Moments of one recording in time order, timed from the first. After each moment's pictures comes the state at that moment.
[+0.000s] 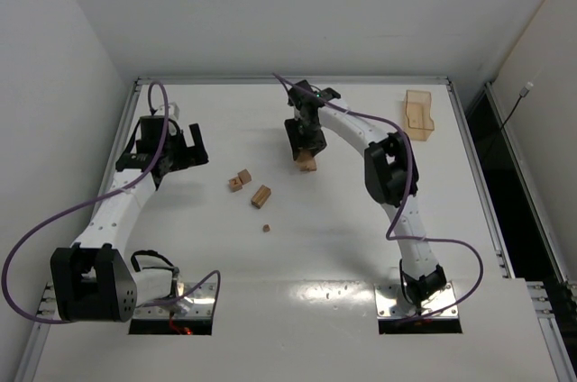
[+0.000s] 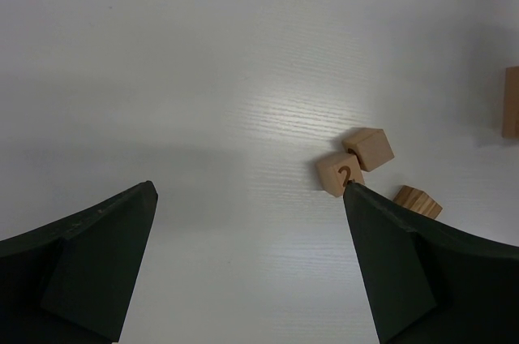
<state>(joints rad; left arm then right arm) 0.00 1.20 0.91 -0.43 0.03 -0.24 0.52 2.36 2.05 -0.95 -0.04 0.26</state>
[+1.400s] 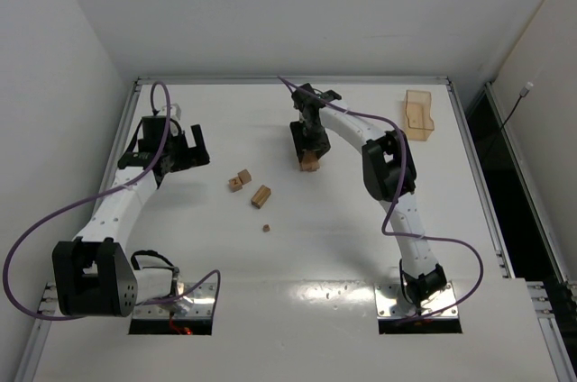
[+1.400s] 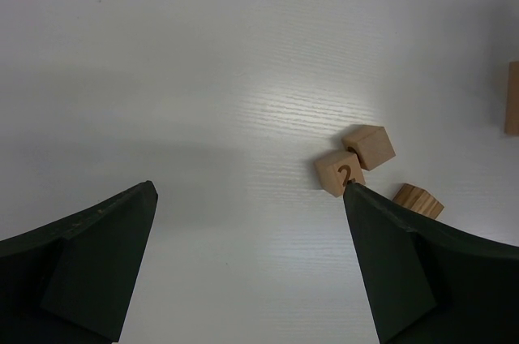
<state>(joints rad) 0.00 1.23 0.91 -0.42 0.04 -0.25 0.50 2.42 2.05 -0.95 0.00 0.28</state>
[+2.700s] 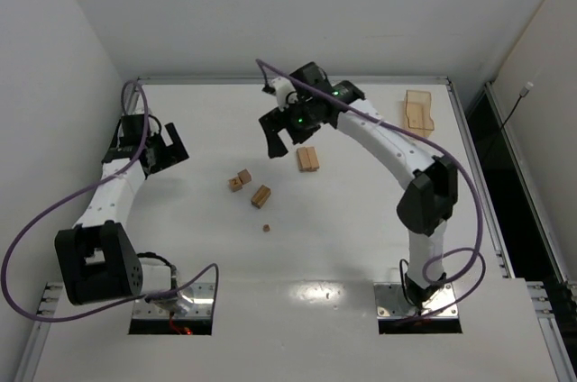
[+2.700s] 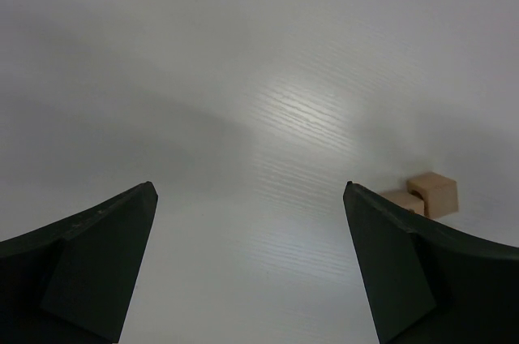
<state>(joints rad) 0.15 1.29 0.93 -0.46 0.00 -0.29 0.60 1.91 1.90 -0.88 -0.31 -0.04</state>
